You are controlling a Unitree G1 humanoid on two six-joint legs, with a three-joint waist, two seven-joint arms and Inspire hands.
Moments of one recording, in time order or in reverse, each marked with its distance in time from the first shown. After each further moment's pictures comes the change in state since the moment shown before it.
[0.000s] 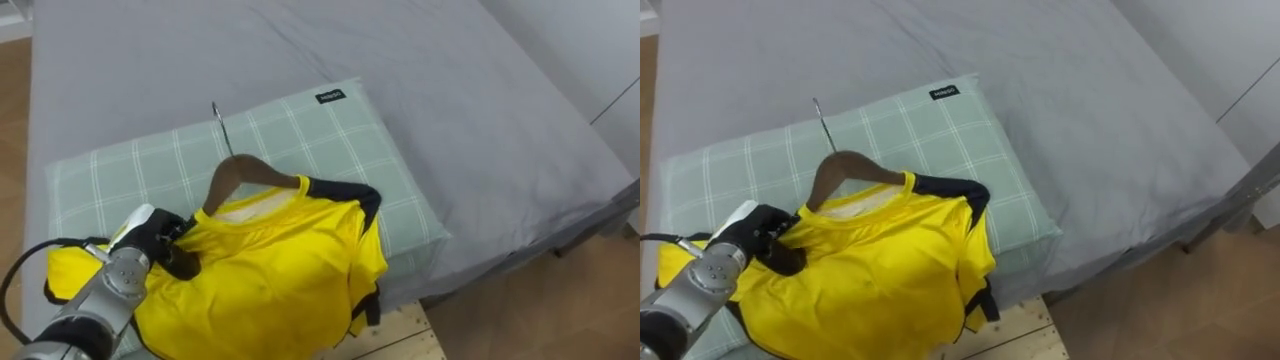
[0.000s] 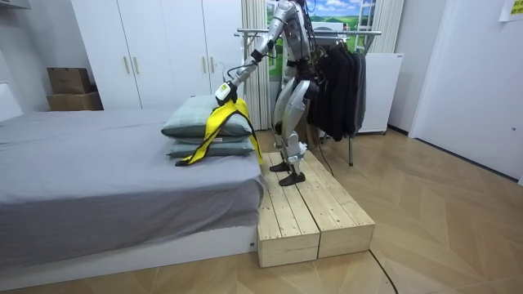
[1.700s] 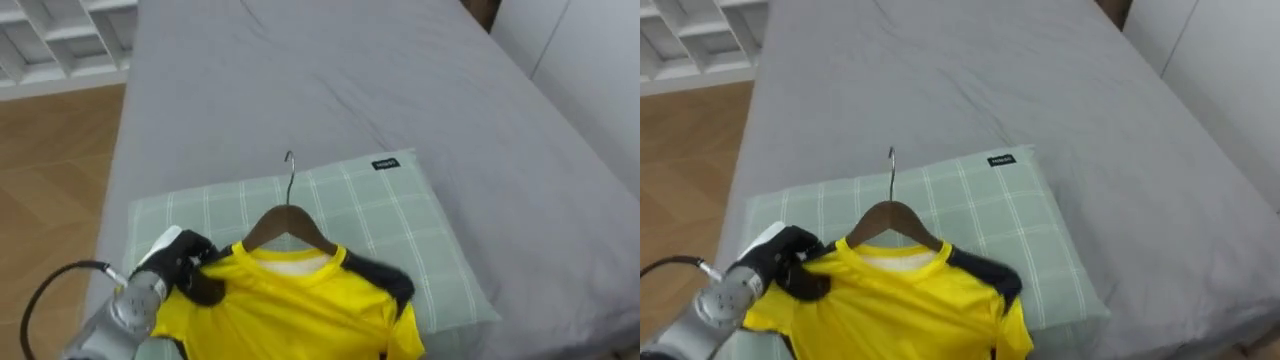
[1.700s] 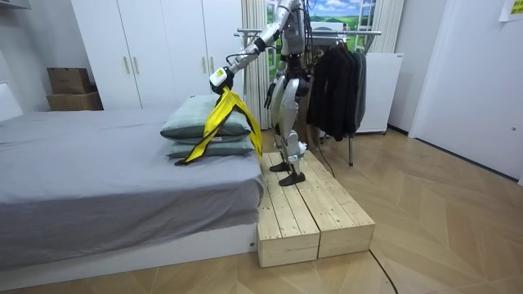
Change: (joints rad) left arm 0.210 -0.011 0.049 -0.253 0.091 -0.038 -0.081; right arm 0.168 -0.066 -0.129 0.009 -0.107 -0.015 0.048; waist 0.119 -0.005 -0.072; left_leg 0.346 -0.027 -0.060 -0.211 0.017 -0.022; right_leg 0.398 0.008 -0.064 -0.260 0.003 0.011
